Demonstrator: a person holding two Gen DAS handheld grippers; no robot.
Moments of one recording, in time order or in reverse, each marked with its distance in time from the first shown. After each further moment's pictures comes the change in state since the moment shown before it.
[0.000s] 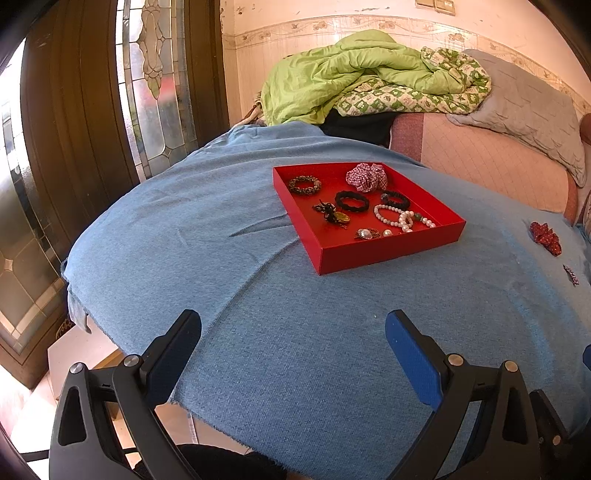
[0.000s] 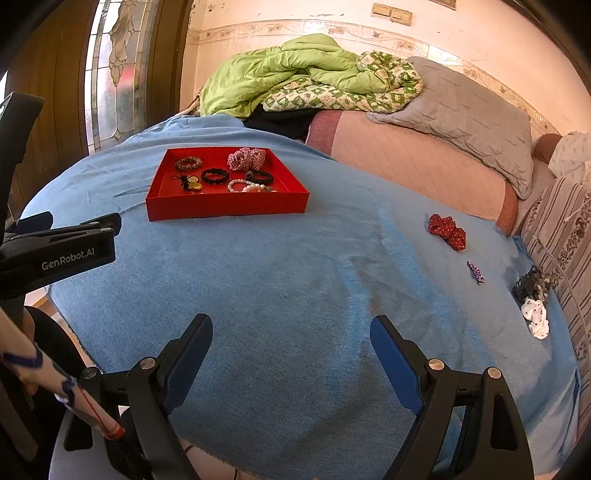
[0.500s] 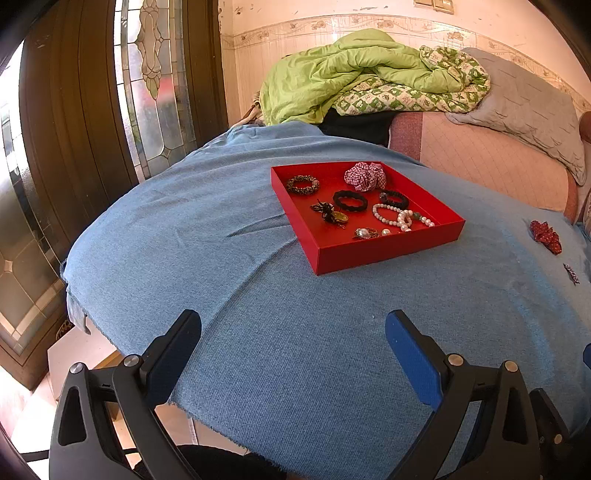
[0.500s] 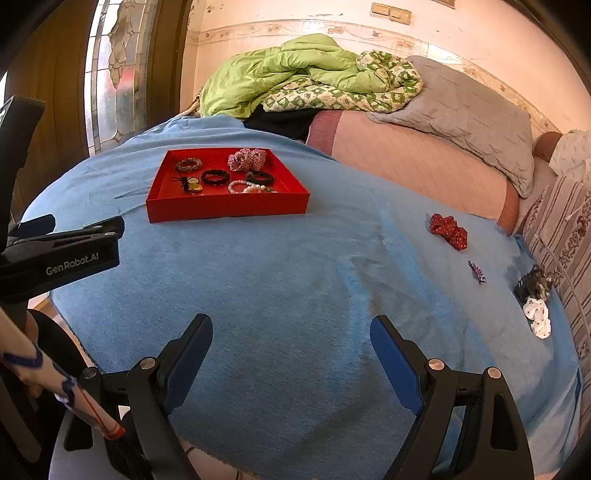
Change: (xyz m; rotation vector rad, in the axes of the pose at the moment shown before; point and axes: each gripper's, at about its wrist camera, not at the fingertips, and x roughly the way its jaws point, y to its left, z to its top) left arm 0.002 -0.002 0.000 0.002 0.002 0.000; right arm 0.001 0.002 0.000 0.011 0.003 0.003
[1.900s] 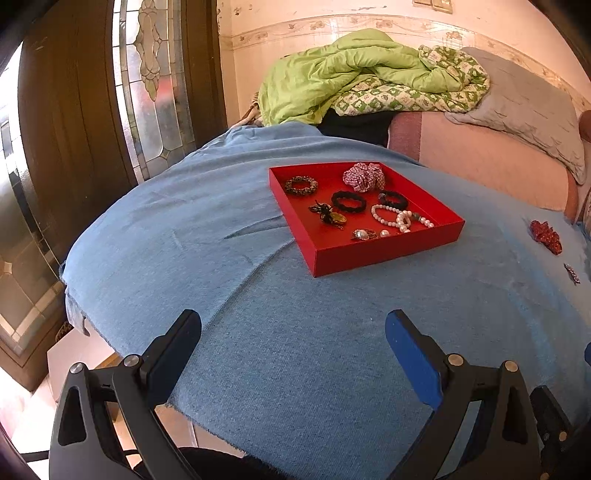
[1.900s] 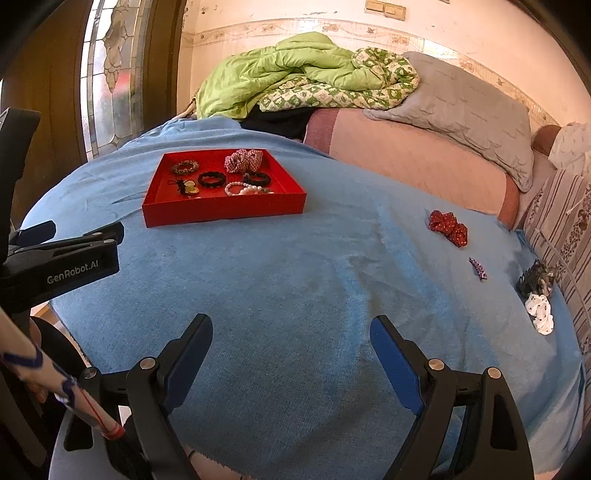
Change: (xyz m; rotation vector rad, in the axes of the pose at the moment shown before) left arm 0.000 -0.002 0.001 0.005 -0.004 -0.001; right arm 0.003 -0.005 0.004 0.013 -0.001 0.005
